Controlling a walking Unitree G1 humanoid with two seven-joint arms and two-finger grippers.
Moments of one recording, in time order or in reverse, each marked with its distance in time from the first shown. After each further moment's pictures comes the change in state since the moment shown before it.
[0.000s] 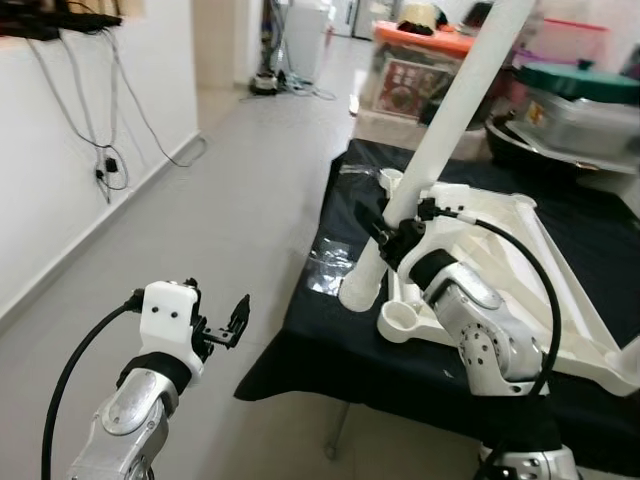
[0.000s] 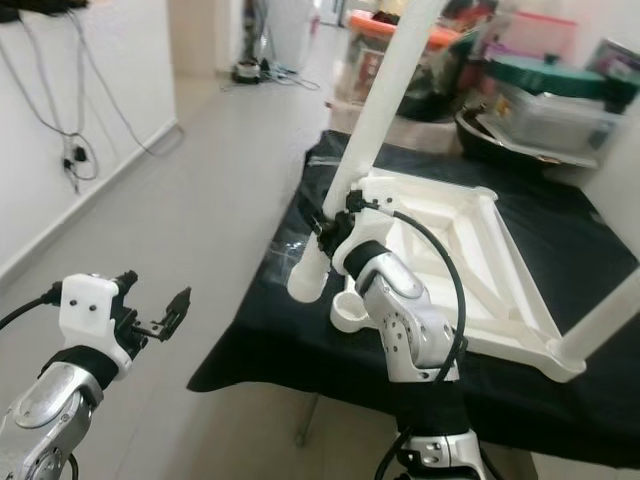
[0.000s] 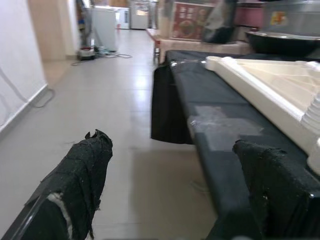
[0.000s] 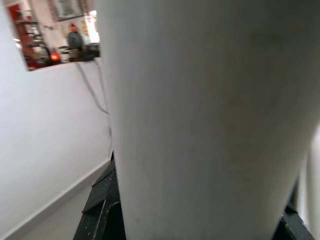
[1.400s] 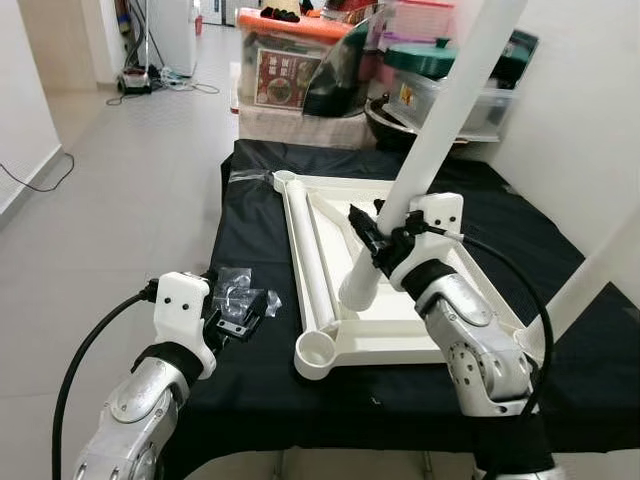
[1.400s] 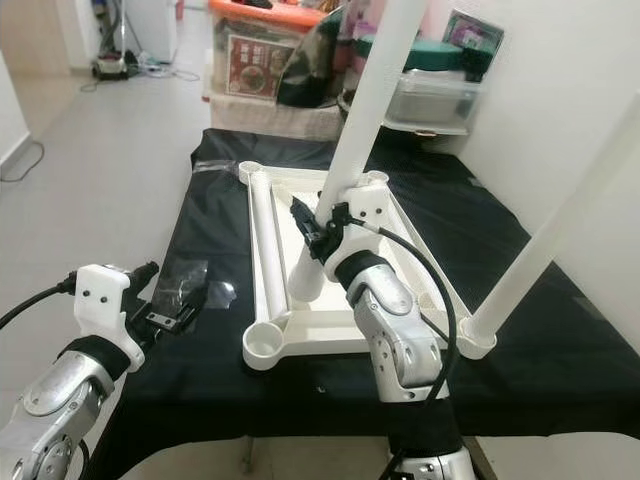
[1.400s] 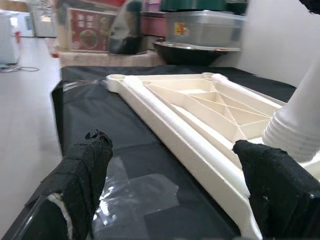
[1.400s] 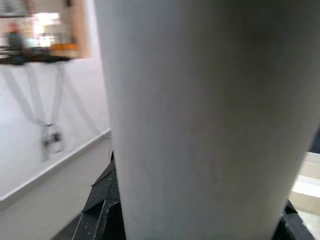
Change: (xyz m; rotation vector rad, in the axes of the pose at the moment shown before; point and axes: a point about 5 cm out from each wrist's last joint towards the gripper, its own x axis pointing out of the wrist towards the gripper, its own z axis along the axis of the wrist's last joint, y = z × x) left arm 0.006 -0.001 0.003 -0.033 -0.017 -0.023; right arm -0.004 0.023 -0.008 -0.086 -0.039 0.080
